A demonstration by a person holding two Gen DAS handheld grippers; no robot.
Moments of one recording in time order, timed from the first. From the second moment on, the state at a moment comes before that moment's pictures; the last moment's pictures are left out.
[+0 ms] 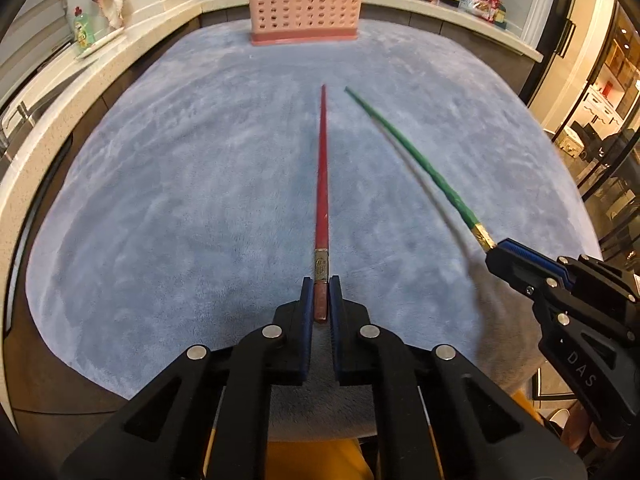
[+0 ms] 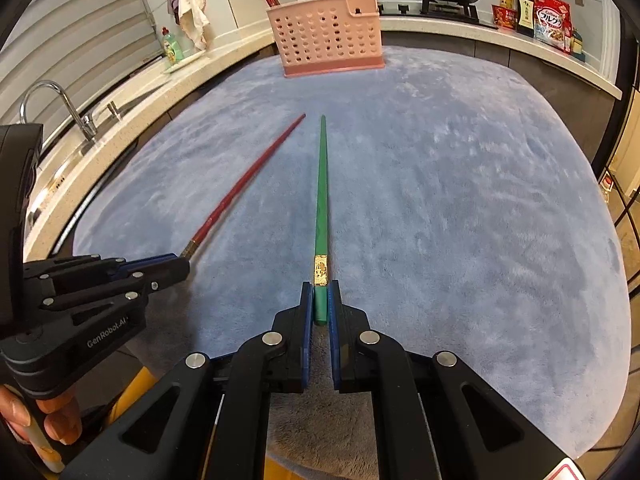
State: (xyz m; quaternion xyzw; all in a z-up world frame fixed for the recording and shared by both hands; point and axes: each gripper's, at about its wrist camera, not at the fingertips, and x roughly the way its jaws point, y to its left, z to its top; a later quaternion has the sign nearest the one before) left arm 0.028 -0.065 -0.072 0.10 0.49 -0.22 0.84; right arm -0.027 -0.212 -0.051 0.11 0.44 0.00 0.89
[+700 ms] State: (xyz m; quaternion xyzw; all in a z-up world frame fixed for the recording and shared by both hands) left arm 0.063 -0.067 0.069 0.06 0.38 -0.22 0.89; right arm 0.011 -0.237 0.099 0.10 0.28 0.00 0.95
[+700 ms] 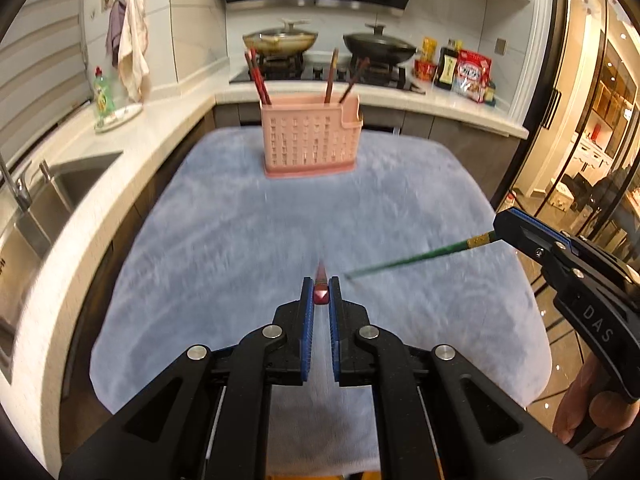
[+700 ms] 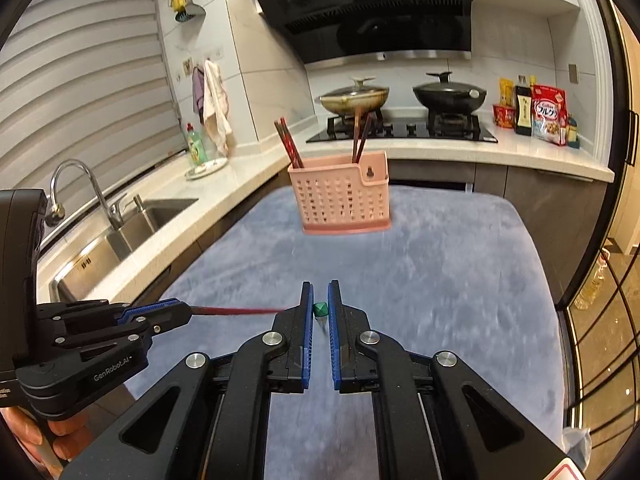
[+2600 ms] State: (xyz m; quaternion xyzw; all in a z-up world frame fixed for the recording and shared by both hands) left arm 0.370 -0.134 0.202 0.01 0.24 -0.17 0.95; right arm 0.346 -0.302 0.209 0.12 0.16 -0.01 0.98
